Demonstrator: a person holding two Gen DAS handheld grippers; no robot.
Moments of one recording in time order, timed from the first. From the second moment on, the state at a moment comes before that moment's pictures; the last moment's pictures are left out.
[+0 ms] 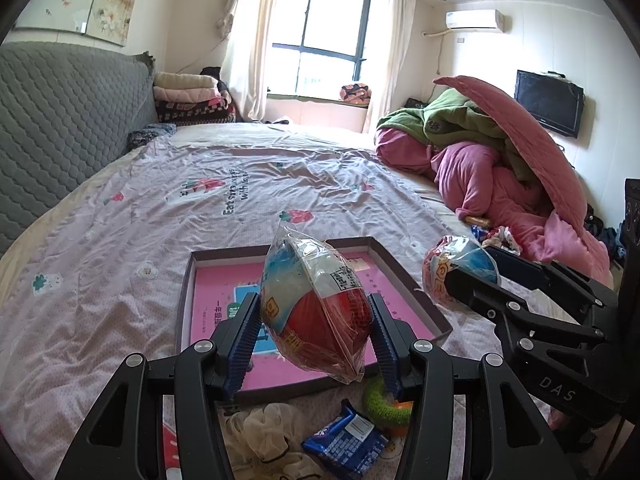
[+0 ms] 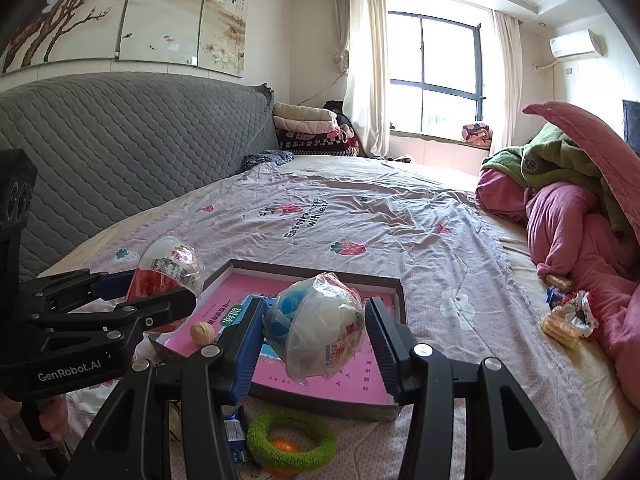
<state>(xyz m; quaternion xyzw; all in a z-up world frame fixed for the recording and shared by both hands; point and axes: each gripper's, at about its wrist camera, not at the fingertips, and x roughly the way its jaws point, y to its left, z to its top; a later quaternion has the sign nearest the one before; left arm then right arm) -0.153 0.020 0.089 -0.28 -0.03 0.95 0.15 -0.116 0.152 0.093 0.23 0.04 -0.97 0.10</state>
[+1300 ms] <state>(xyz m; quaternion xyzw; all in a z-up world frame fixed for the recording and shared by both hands) -0.221 0.040 0.065 -0.30 -0.01 0.94 0.14 -0.175 0.156 0.087 0.23 0.08 -0.97 0.07</state>
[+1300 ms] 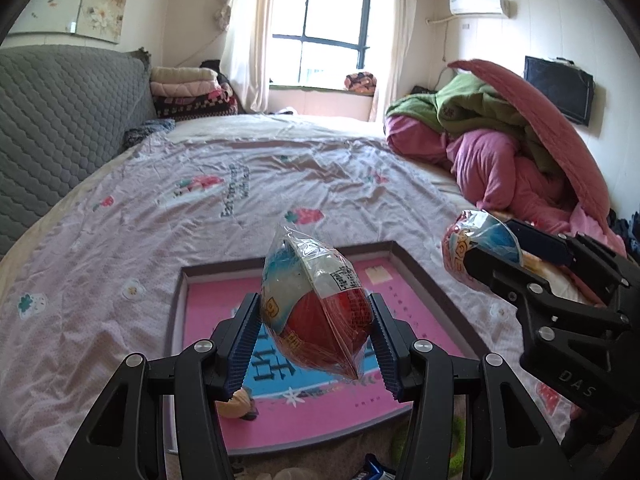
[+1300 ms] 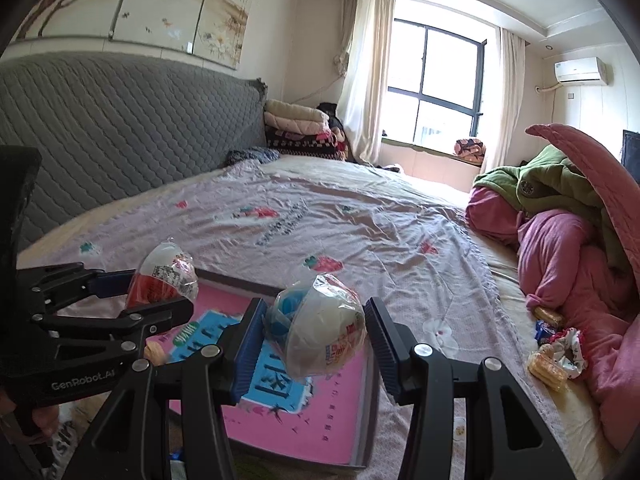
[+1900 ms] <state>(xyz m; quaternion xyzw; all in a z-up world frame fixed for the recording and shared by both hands) -0.243 0.057 0.010 -0.39 0.00 0.91 0.17 -0.199 0.177 0.040 0.33 0.05 -0.94 0.06</state>
